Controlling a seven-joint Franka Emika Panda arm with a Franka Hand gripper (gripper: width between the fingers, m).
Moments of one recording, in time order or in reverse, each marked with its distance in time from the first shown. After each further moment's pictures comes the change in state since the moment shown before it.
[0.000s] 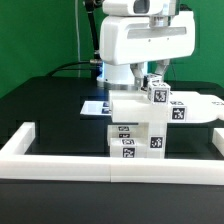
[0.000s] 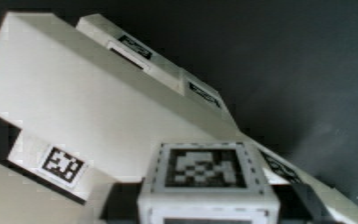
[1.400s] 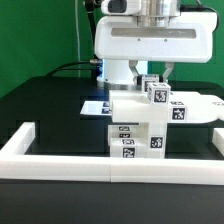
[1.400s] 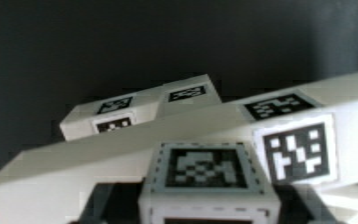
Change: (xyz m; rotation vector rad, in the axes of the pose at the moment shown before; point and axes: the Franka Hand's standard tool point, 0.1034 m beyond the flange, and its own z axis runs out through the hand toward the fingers) arm 0.002 -0.003 0.000 0.011 0.002 0.883
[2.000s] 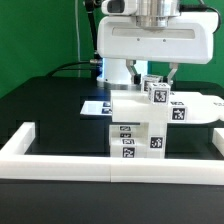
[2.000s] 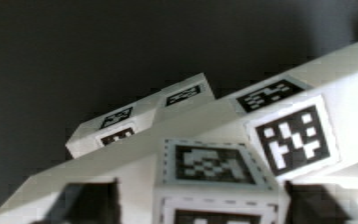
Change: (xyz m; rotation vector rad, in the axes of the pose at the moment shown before) arm -0.001 -0.002 0.000 0.001 0.000 0.075
